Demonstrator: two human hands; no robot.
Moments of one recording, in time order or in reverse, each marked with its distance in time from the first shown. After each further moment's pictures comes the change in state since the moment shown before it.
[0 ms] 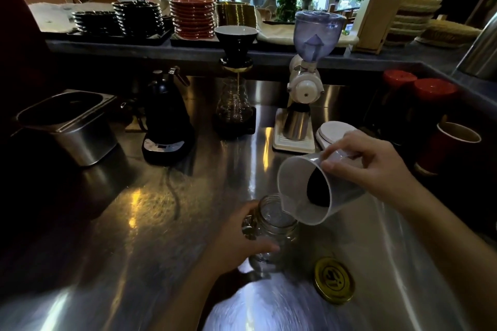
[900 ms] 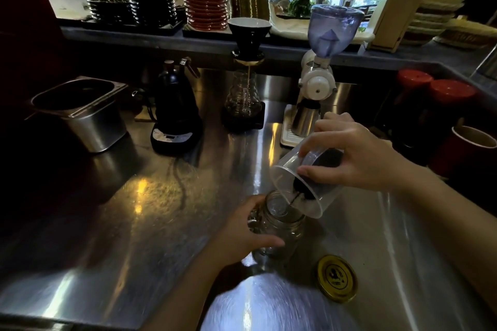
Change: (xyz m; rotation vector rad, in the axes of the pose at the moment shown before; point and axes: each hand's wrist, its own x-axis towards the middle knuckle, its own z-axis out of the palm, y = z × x) left_hand -0.002 0.002 0.000 0.052 -0.010 -0.070; right_hand 0.034 -0.030 0.011 -0.370 -0.294 -0.356
